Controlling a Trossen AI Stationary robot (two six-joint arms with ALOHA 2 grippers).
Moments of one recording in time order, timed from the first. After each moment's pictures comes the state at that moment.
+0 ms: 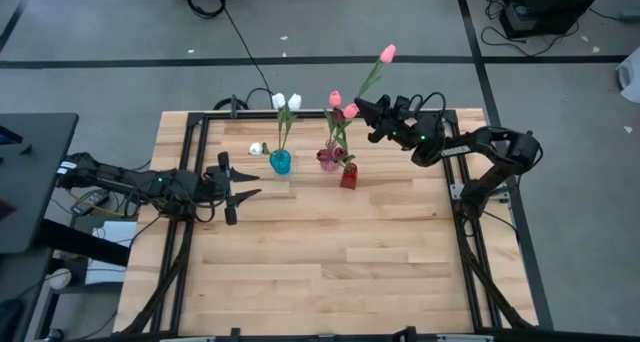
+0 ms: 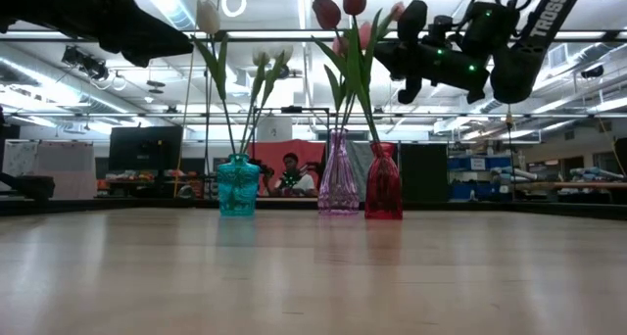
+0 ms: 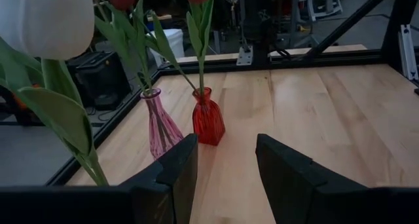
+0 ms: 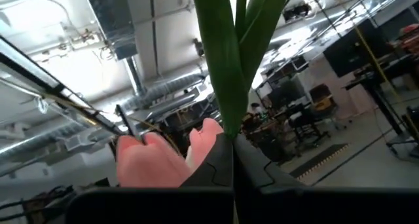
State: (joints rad) left arm -0.20 0.52 0.35 0.00 -0.43 0.05; right arm -0.57 1.59 0.57 1.49 -0.09 0.57
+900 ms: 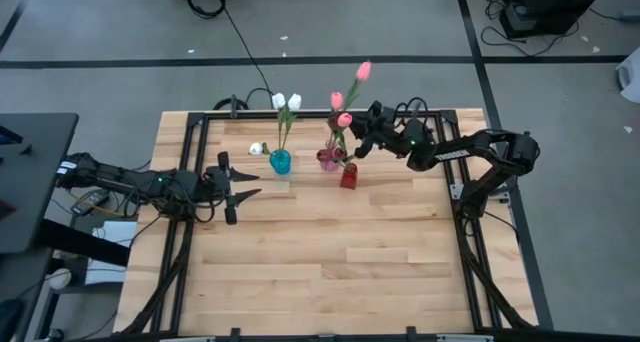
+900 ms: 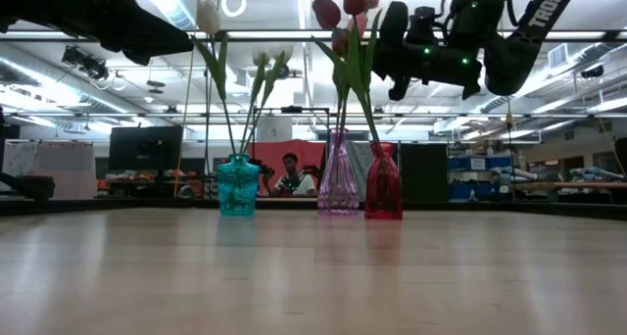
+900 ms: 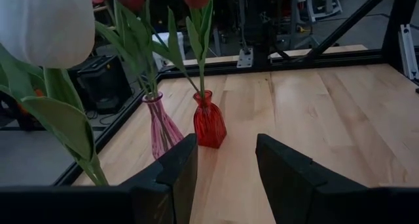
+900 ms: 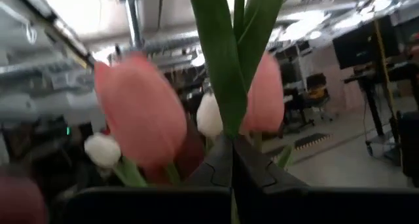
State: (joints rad) left arm -0.20 0.52 0.35 0.01 -0.43 0.07; right arm -0.46 1.59 0.61 1.32 -0.08 0.31
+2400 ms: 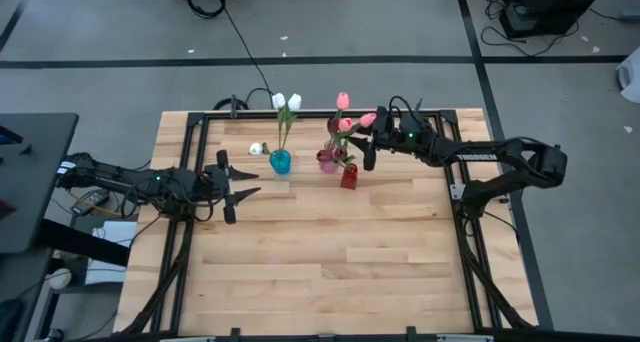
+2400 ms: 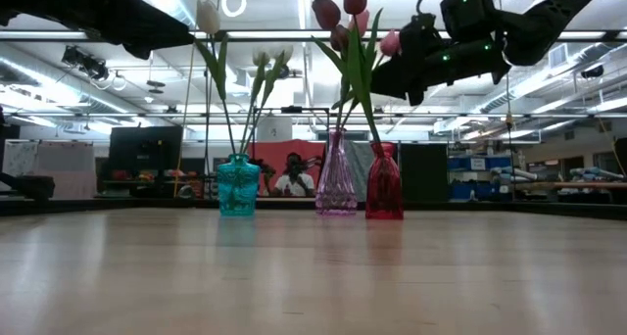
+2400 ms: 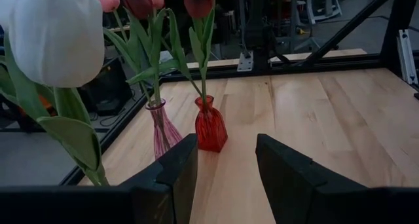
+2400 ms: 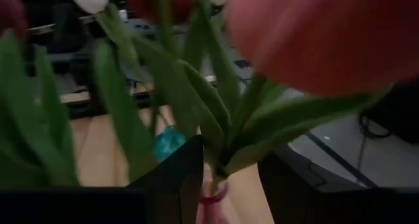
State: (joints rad) left arm -0.20 0.52 0.39 -0.01 -0.43 0.07; right arm -0.49 1.33 0.61 0.60 -0.19 0.00
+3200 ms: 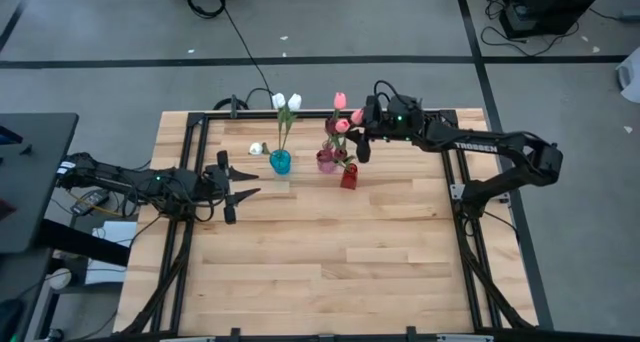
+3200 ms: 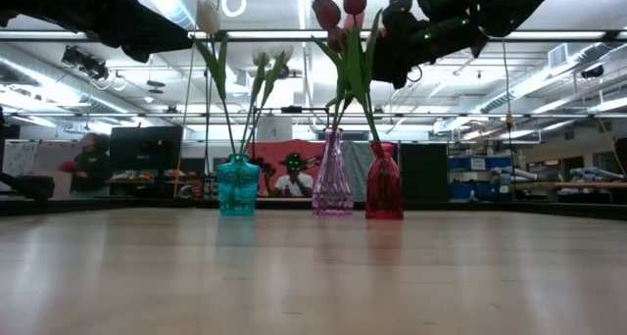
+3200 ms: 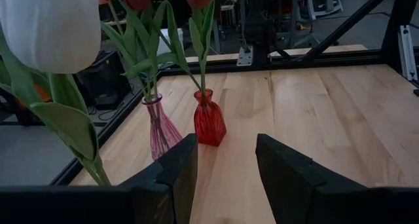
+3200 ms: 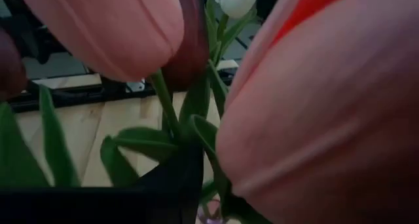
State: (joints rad) left arm -0.20 0.52 0.39 -0.04 -0.43 0.05; right arm -0.49 1.37 0.88 0.25 -0.26 -0.06
